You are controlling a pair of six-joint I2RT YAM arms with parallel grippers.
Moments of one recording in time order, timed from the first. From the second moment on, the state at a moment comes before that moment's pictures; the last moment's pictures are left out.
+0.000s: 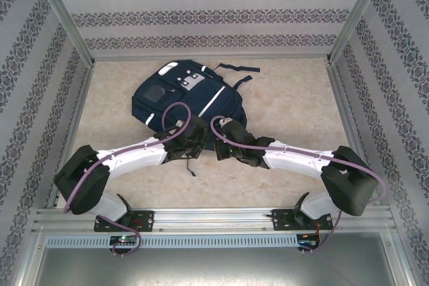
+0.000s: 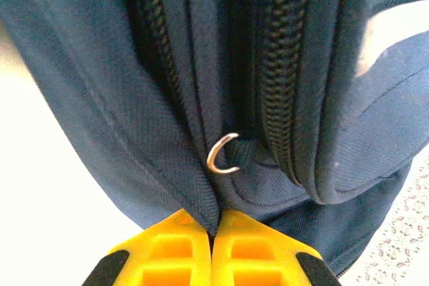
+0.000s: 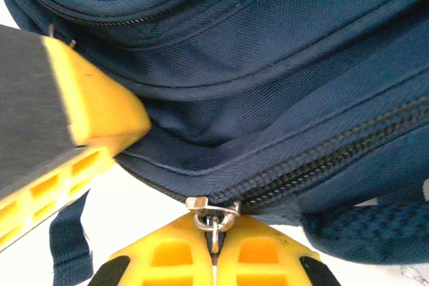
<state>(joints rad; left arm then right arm) -0.78 1.47 0.86 -0.27 -0.14 -1.70 0.85 1.44 0.76 -0.15 0.02 0.53</state>
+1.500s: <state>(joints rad) -0.07 0.99 0.81 -0.84 0.12 -1.19 0.88 1.75 1.07 -0.18 -0.17 0.48</state>
